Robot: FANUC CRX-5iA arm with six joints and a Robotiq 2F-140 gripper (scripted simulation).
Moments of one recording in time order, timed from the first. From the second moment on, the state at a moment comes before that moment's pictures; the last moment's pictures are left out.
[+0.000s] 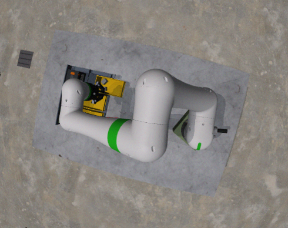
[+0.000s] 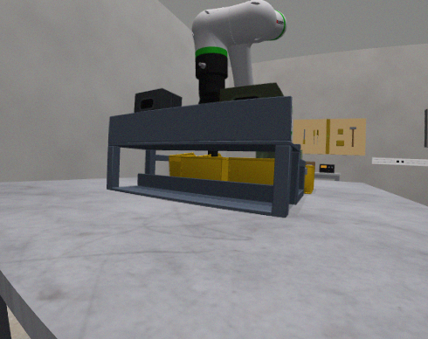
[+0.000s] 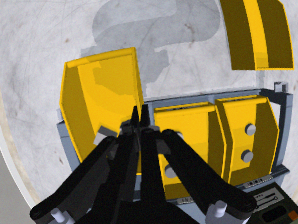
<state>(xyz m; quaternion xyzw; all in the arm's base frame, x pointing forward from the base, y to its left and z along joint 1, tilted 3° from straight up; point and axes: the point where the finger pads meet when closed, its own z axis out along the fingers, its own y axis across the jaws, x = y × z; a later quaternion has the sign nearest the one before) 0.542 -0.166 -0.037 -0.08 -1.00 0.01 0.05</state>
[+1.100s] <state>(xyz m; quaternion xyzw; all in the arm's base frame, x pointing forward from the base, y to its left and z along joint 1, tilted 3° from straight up) 0.543 -0.166 -0.041 -0.08 -1.00 0.01 0.05</state>
